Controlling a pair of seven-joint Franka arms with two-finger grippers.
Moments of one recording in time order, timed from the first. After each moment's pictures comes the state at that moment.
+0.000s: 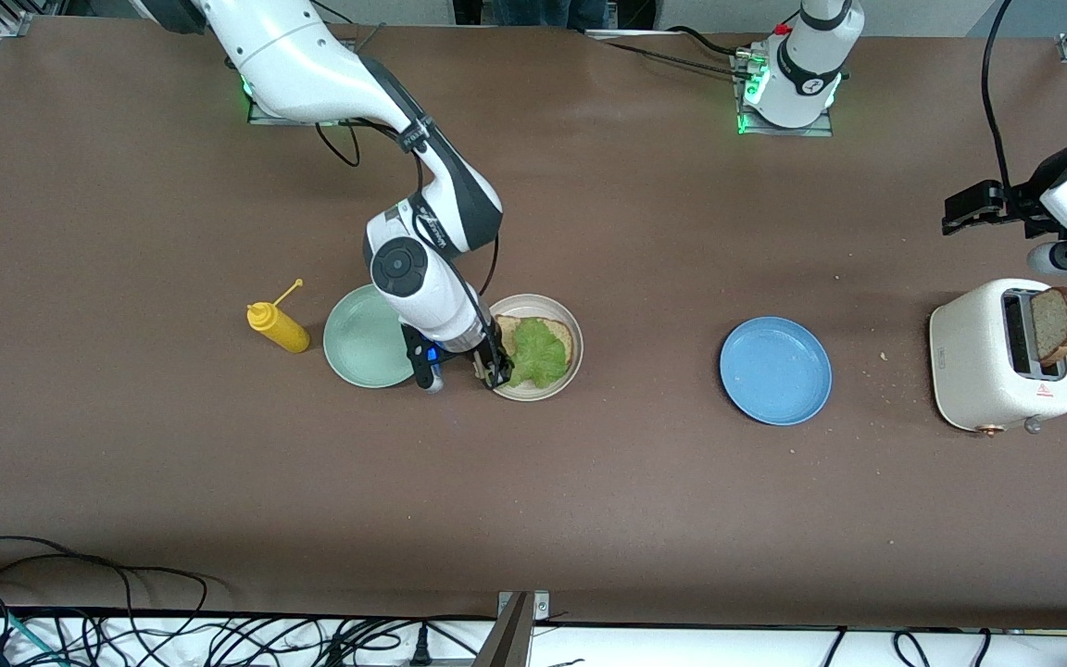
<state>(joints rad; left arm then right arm) -0.10 0.10 0.10 -1.50 0.03 1.41 0.04 0.58 0.79 0.05 -1.46 0.26 2.46 1.63</state>
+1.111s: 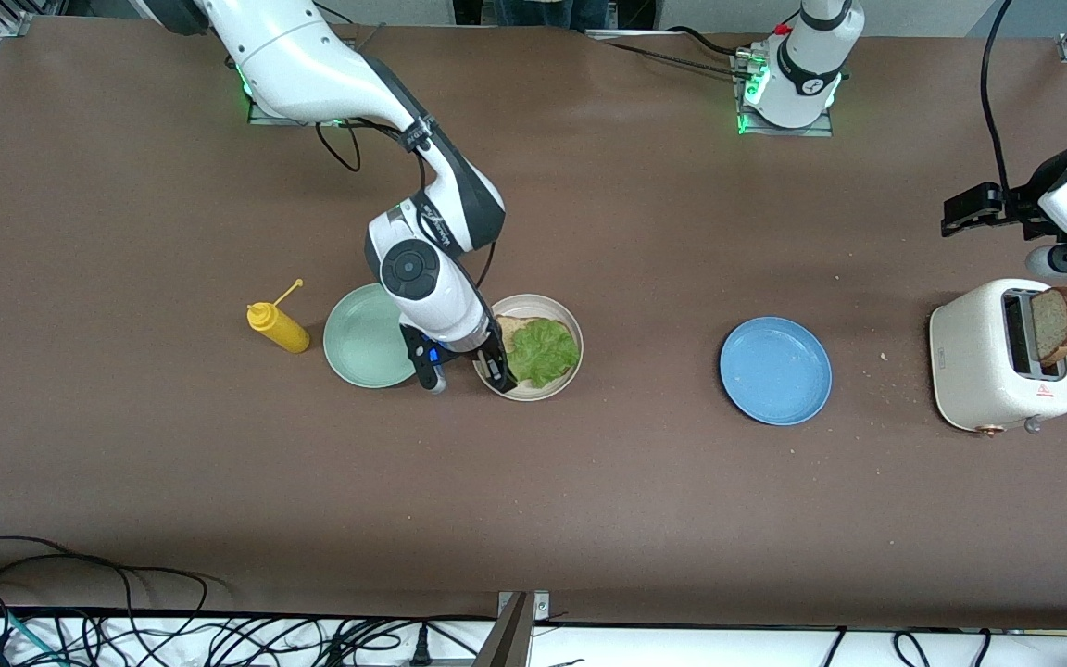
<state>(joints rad) -0.10 0.10 0.10 -1.50 0.03 1.41 0.04 0.59 0.74 0.03 -1.42 0.12 2.30 1.62</state>
